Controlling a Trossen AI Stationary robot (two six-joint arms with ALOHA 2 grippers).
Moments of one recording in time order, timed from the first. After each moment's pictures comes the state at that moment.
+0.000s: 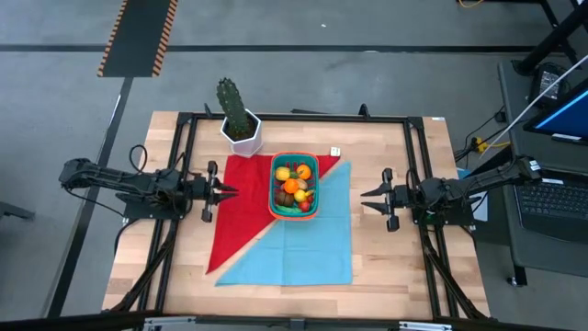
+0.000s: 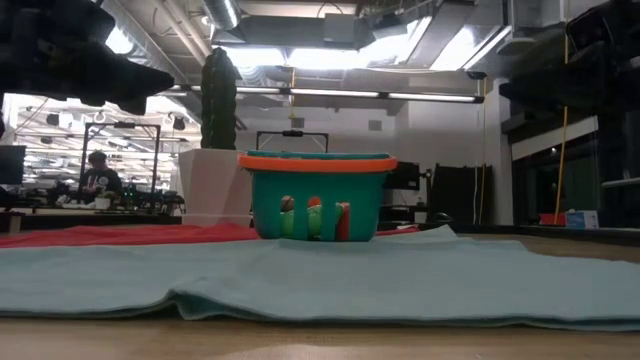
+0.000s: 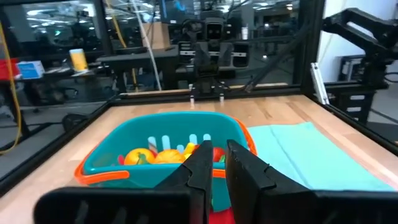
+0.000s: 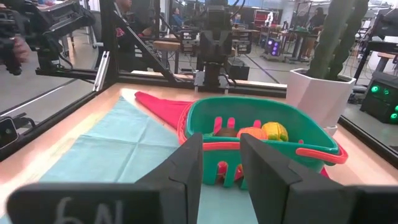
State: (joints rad) left arm -0.10 0.29 0.01 0.27 -0.14 0.06; right arm 0.26 0.40 0.01 0.38 0.24 -0.08
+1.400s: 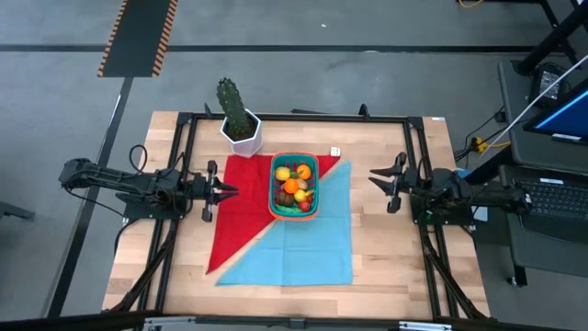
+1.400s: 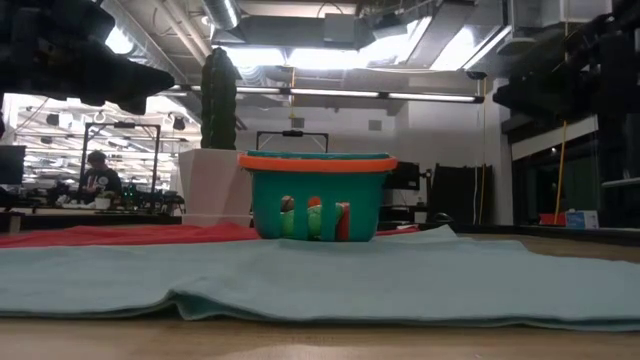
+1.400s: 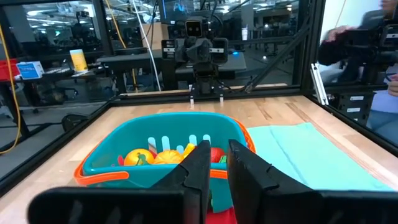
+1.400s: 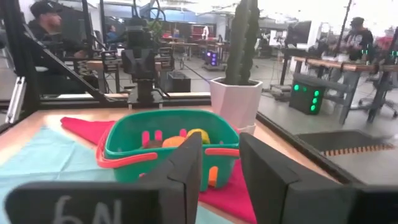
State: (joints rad) left arm -0.10 0.29 0.01 0.27 -0.14 0.06; right arm -0.03 0.00 0.01 0.05 0.21 -0.07
